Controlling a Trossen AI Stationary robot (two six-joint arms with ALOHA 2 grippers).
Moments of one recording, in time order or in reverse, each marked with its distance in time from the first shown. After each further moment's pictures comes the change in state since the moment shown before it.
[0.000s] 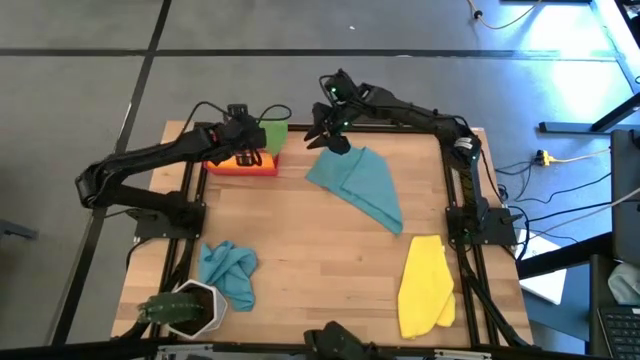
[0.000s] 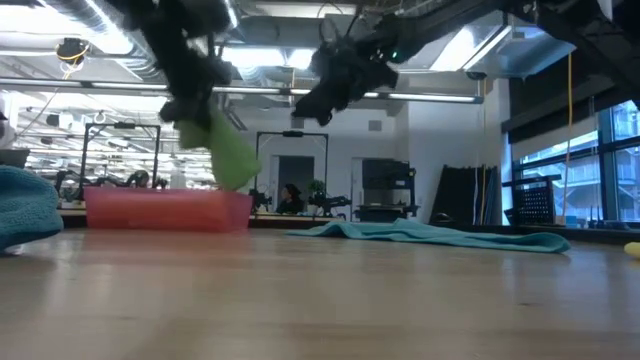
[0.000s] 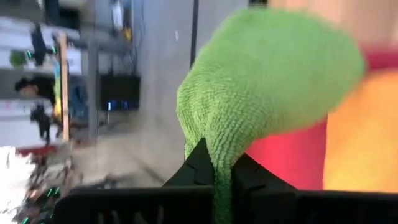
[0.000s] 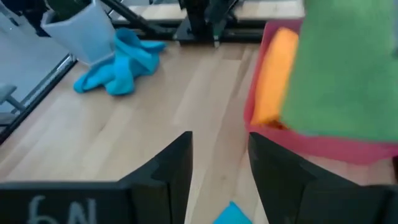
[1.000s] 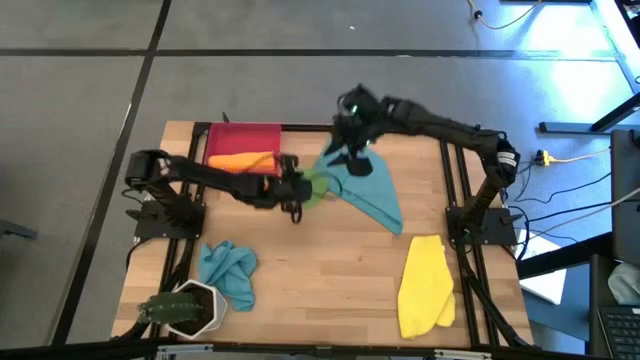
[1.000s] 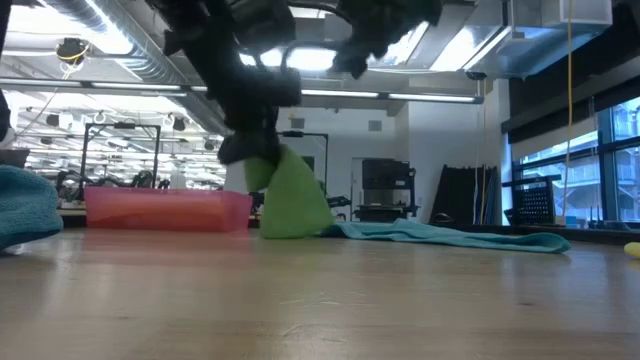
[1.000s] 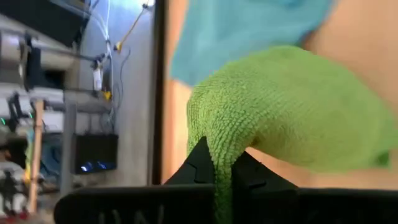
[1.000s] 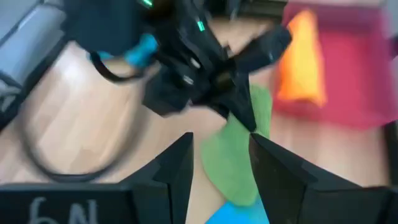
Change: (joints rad) left arm -0.497 0.449 0.056 0.279 -0.126 -0.336; right arm 0.164 -0.336 -0.202 -0.161 0.286 0.005
